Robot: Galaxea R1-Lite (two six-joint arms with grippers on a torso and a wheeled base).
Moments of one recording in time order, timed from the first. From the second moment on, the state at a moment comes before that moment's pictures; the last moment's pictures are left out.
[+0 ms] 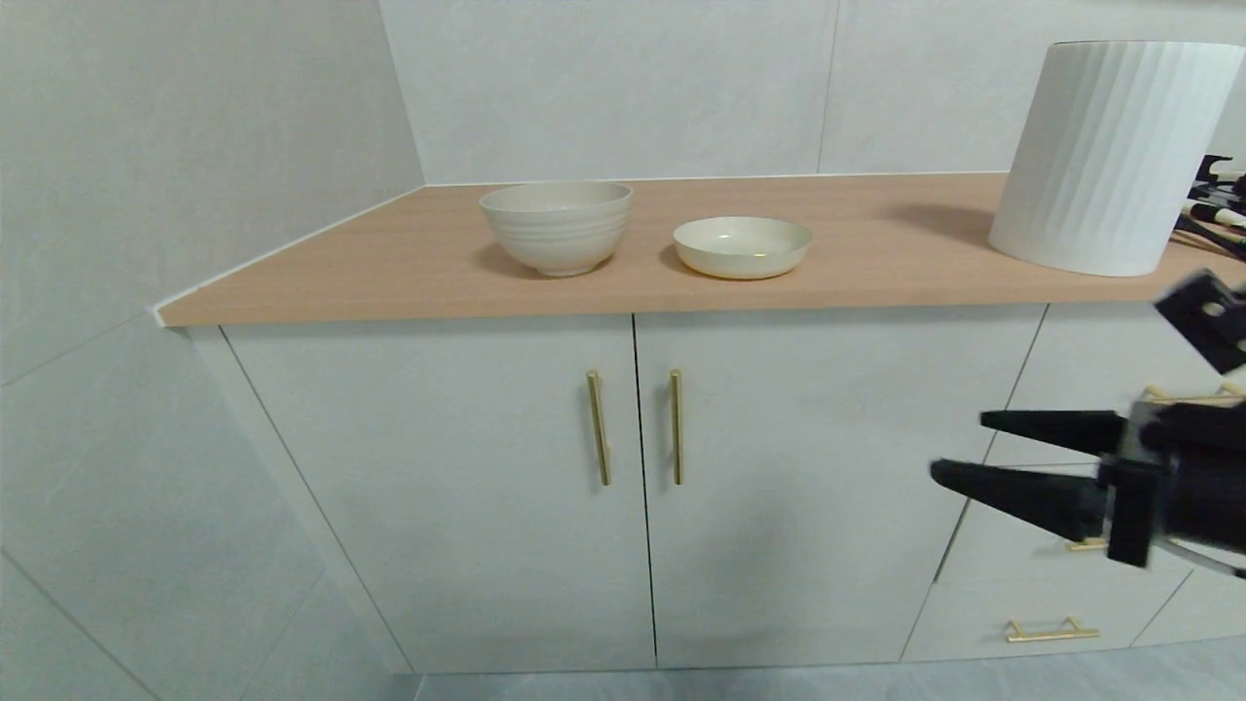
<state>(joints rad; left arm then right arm) -0.01 0.00 0.00 0.00 0.03 -0.01 0.39 1.28 -0.66 -0.36 0.38 0.04</state>
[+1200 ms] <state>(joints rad) -0.01 0.00 0.00 0.00 0.03 -0.01 0.62 2.00 -1.05 -0.71 0.40 0.31</state>
